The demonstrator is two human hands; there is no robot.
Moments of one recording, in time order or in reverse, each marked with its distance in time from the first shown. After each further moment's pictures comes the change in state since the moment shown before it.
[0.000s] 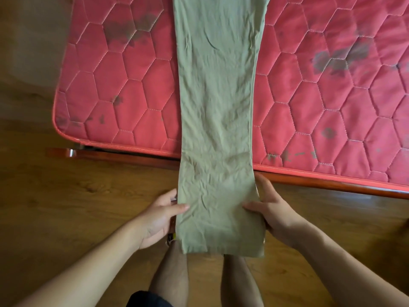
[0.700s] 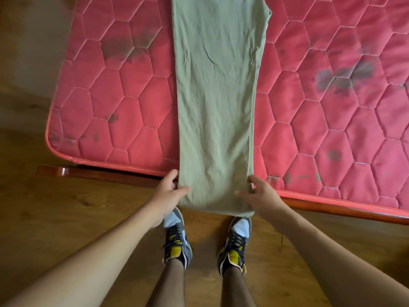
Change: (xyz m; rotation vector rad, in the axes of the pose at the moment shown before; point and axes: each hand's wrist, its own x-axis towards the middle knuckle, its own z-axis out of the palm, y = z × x) left_hand 0.086 0.054 0.008 0.231 0.256 0.256; right_hand 0.093 -0.027 -0.017 -0.484 0.208 -0.009
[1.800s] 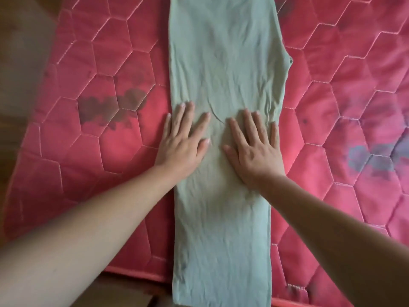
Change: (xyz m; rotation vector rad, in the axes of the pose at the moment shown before) left_hand 0.251 0.198 -0.017 1.302 0.424 0.828; right_hand 0.223 -0.199 -0.057 -1.053 0.510 -0.702
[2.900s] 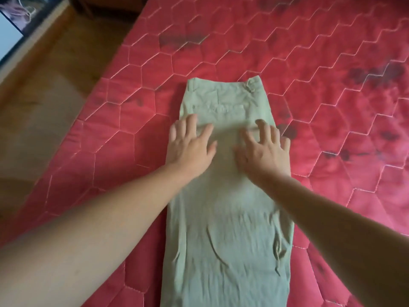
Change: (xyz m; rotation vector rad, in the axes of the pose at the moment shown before) left_hand 0.267 -0.059 -0.064 0.078 0.158 -0.140; right_hand 0.269 0.052 -0.088 -0.071 0.165 0.074
